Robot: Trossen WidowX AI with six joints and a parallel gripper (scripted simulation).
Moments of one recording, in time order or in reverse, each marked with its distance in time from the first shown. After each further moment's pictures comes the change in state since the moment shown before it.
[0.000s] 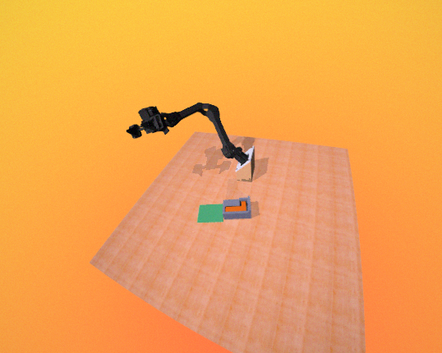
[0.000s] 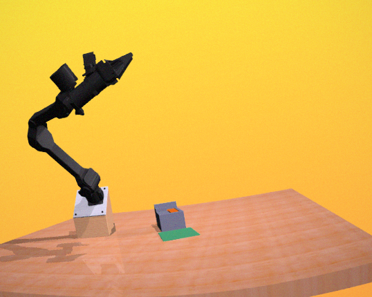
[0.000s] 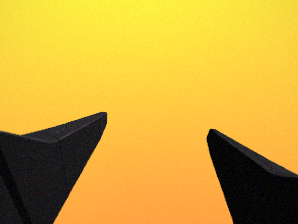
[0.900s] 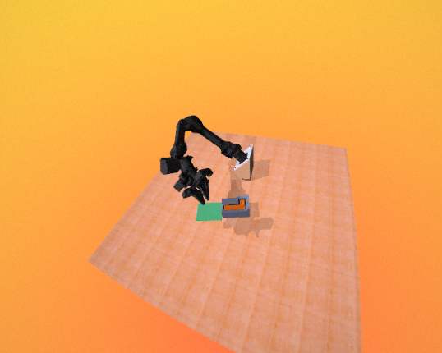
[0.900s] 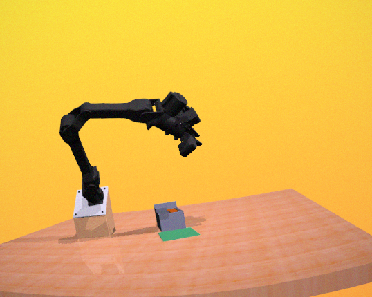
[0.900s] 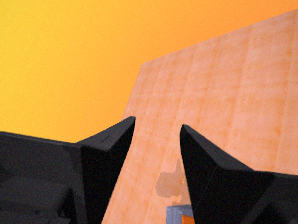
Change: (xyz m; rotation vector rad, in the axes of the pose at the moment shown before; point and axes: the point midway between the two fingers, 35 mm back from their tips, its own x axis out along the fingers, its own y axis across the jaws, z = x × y) arm 0.050 0.223 -0.335 0.722 1.213 0.074
